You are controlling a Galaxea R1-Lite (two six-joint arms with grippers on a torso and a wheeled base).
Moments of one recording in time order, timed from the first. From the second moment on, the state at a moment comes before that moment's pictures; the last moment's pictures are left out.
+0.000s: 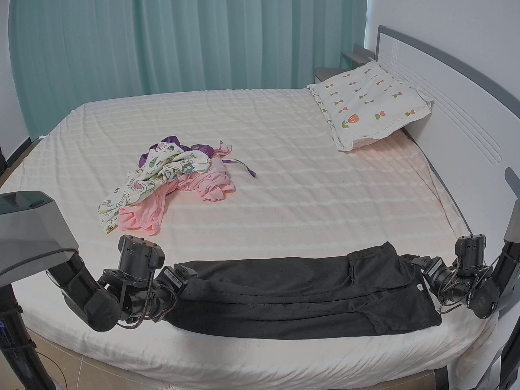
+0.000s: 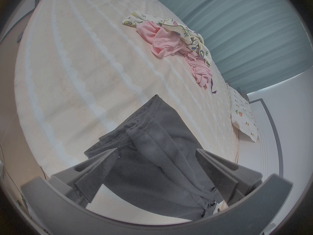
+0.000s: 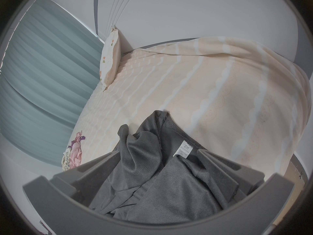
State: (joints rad) left arm -0.38 2.02 -0.52 -0.72 0.06 -1.18; right arm 0.02 2.03 -0.26 -1.10 -0.06 0.90
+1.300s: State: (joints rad) left arm -0.40 2.13 -0.61 -0.79 0.20 -1.22; right arm 0.18 2.07 -0.30 -1.11 -0.10 0.95
